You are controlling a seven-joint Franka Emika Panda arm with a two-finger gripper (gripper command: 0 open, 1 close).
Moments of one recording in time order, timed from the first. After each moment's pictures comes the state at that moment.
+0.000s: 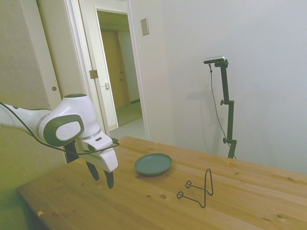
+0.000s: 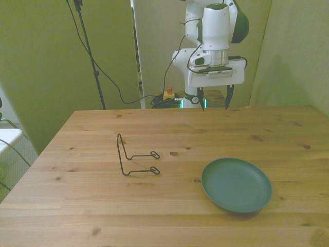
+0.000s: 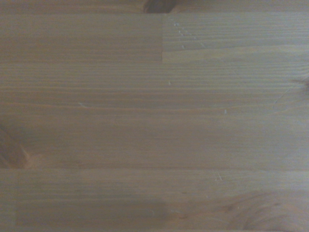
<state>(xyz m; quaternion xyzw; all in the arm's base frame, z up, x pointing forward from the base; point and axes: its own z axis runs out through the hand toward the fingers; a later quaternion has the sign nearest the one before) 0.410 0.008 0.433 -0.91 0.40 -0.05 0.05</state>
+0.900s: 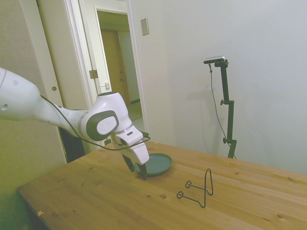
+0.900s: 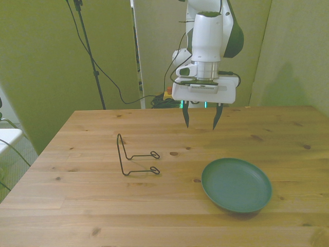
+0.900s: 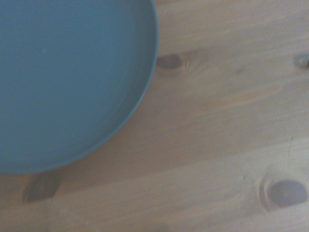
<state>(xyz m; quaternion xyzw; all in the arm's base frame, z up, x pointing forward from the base) 0.531 -0.058 0.427 -0.86 0.50 -0.11 0.02</state>
